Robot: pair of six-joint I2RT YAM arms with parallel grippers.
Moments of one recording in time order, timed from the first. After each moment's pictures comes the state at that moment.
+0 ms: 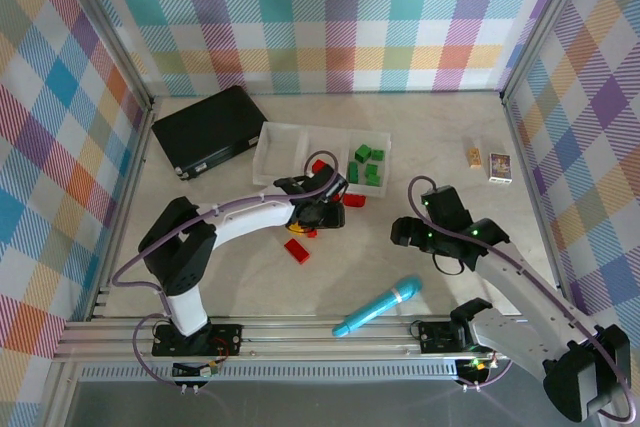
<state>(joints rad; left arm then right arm) -0.84 1.78 1.23 -0.59 -0.08 -0.80 0.46 0.91 0.67 -0.78 -0.05 0.60</state>
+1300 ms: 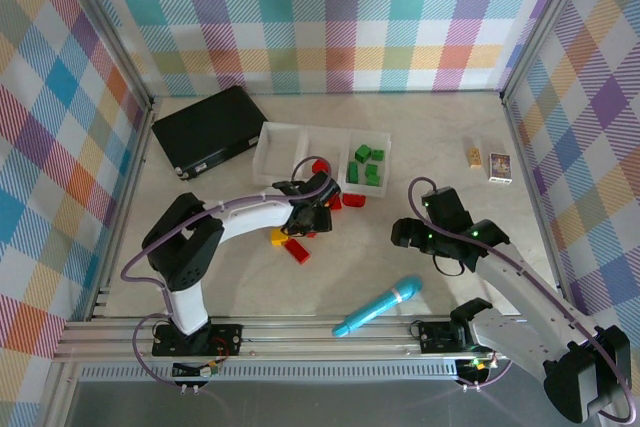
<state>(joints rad) -0.80 1.83 1.20 -0.61 -0.15 -0.84 0.46 0.91 0.66 -0.78 -0.05 0.60</state>
